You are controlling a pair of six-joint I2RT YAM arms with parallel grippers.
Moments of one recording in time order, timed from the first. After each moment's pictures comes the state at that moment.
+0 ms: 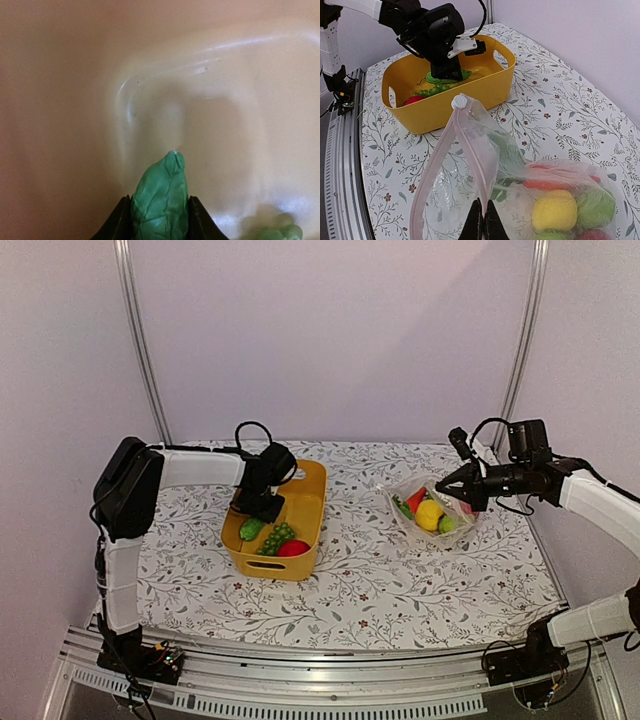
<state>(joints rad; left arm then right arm) -0.62 2.12 1.53 -0.66 -0.40 -0.22 0.24 1.23 0.94 -0.37 -0.76 -0.43</state>
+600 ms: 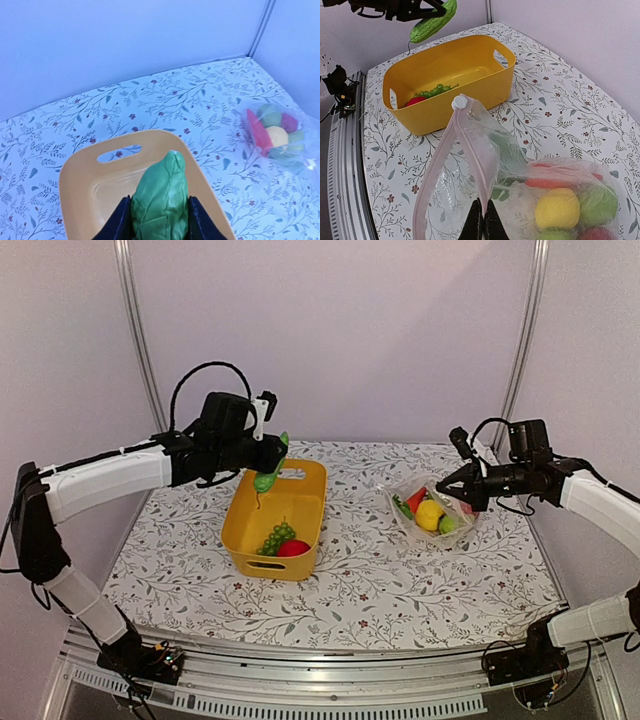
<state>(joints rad) -0.67 1.61 1.30 -0.26 -0.19 -0.20 0.24 1.23 0.94 -0.38 -0.76 -0.41</state>
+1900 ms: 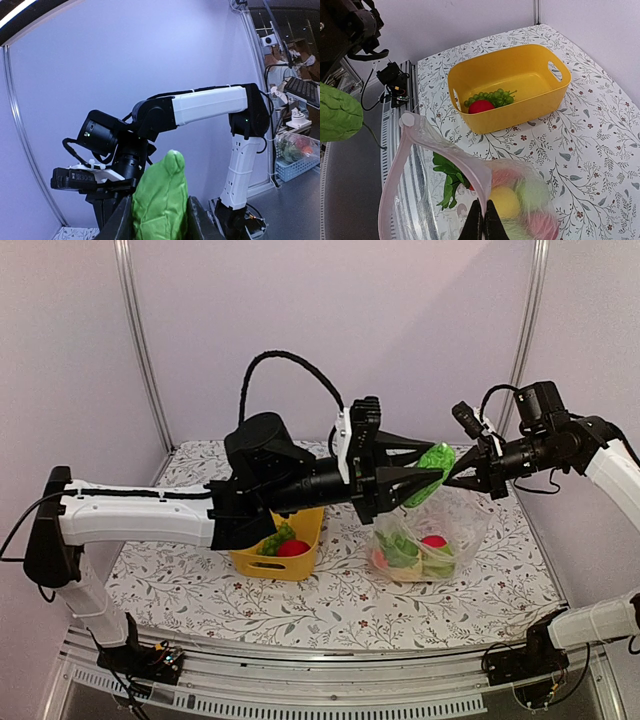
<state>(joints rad) -1.20 1.66 1.31 0.67 0.36 0.14 0.36 1.19 1.30 -0.91 -0.82 -0.47</state>
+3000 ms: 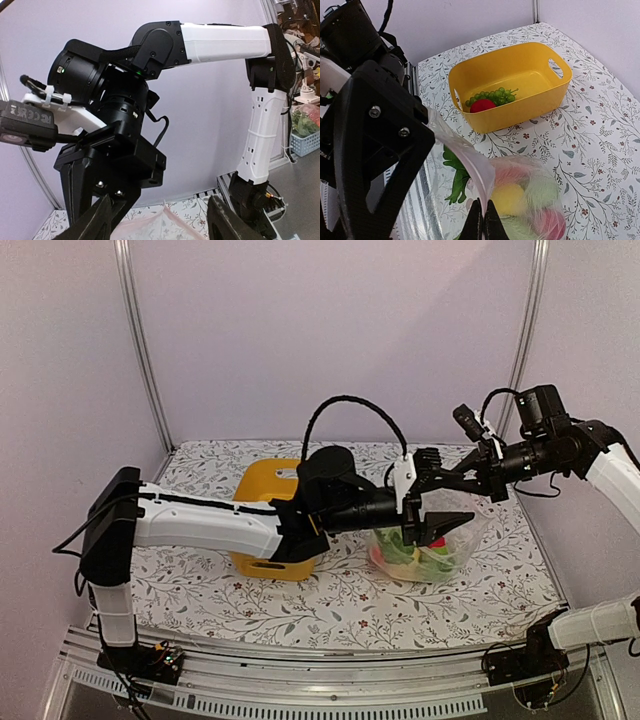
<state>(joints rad) -1.21 1.98 1.47 0.73 0.35 0.20 0.36 1.18 1.27 -0.90 -0.82 -0.44</state>
